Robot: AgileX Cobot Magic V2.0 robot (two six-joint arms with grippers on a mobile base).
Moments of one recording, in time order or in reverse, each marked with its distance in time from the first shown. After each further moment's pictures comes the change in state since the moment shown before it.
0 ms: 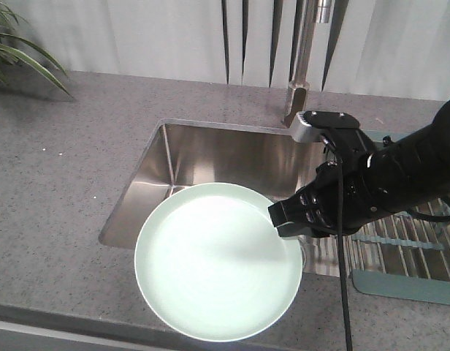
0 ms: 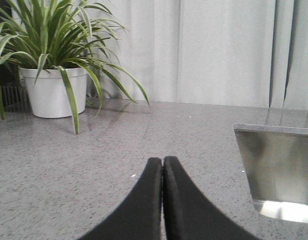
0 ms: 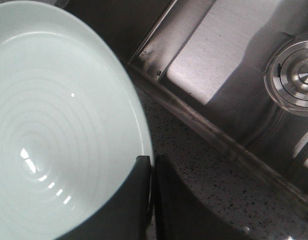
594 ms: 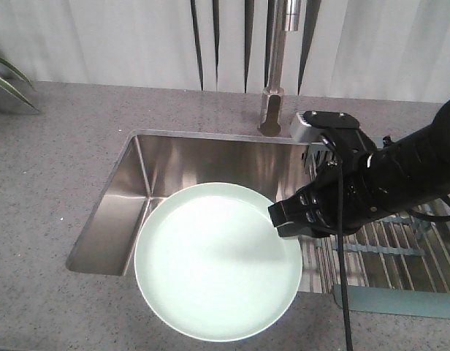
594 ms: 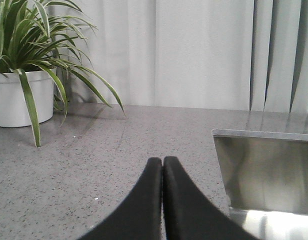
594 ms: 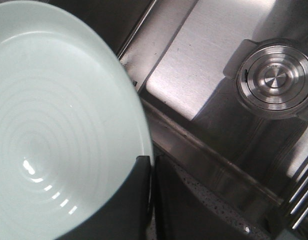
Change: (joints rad) left arm 0.000 0.000 0.000 0.000 0.000 0.000; right arm 0.000 0.000 0.000 0.000 0.000 0.000
